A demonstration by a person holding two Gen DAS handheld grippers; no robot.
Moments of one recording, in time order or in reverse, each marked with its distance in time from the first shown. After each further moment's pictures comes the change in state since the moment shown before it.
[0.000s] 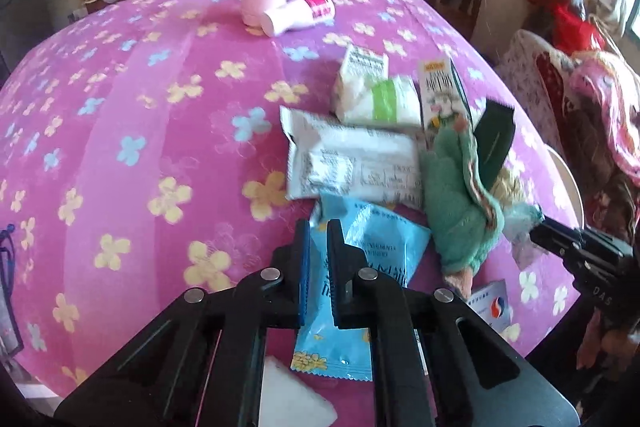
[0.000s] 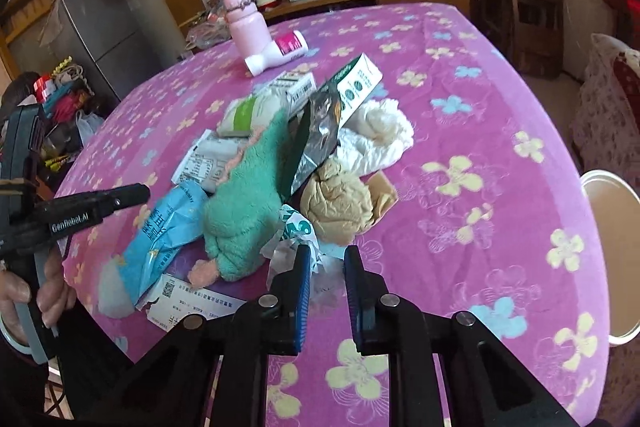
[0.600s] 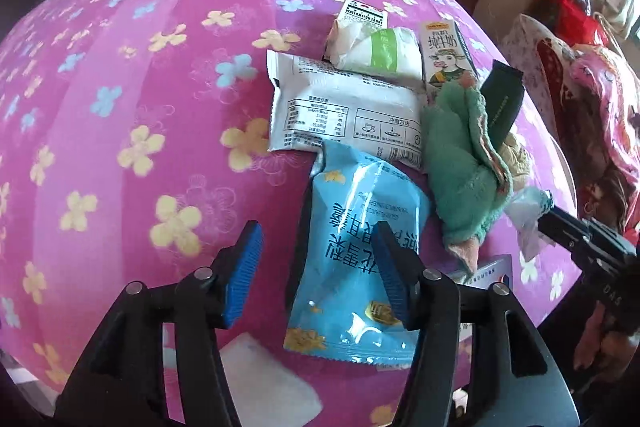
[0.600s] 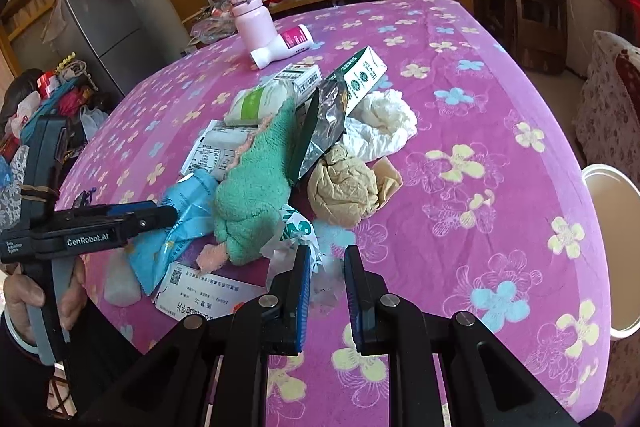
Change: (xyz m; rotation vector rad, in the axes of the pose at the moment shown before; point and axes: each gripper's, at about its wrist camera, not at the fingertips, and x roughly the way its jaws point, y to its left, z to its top) left arm 0.028 -0.003 -0.020 -0.039 0.119 -0.045; right arm 0.001 0.000 -0.008 0.000 0.026 0.016
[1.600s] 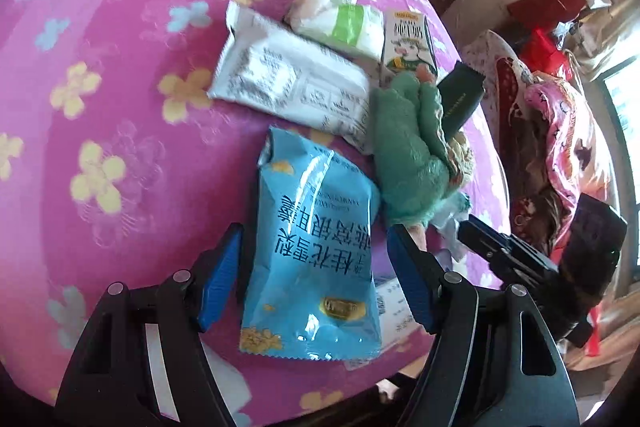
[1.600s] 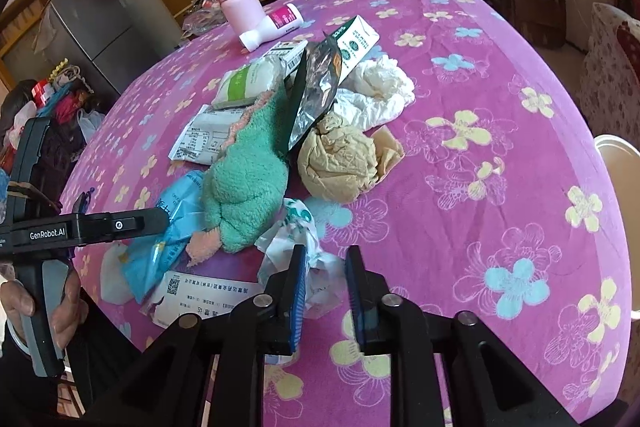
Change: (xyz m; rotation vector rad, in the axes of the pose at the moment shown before) left arm 0.010 -0.004 -0.001 -0.138 0.122 -0.283; right arm 0.017 -0.008 -0.007 0.053 0.062 0.024
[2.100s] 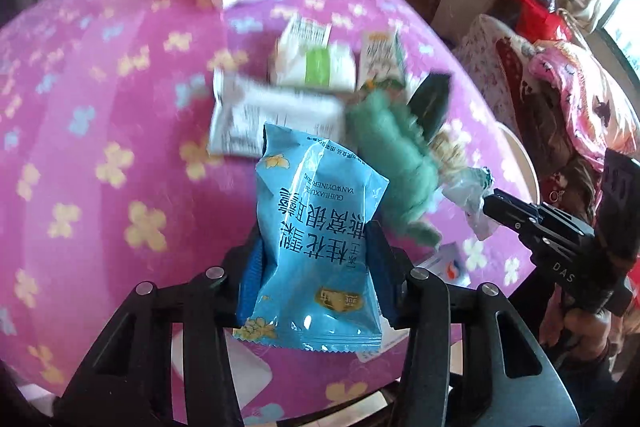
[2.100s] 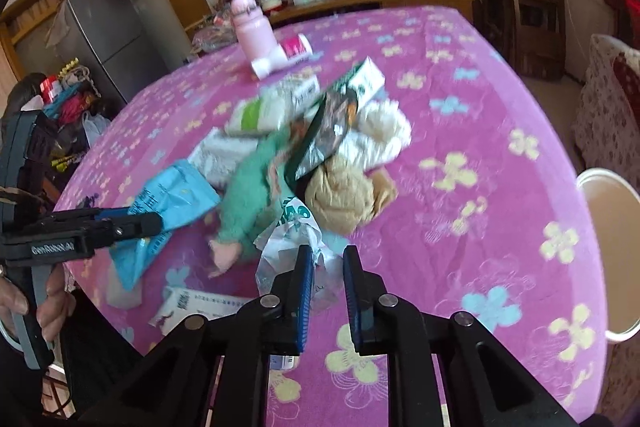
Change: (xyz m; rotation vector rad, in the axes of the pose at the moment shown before) left arm -0.045 -0.041 -0.007 0.210 -0.140 0.160; right arm -0.032 0.007 0.006 -0.060 -0.114 -0.020
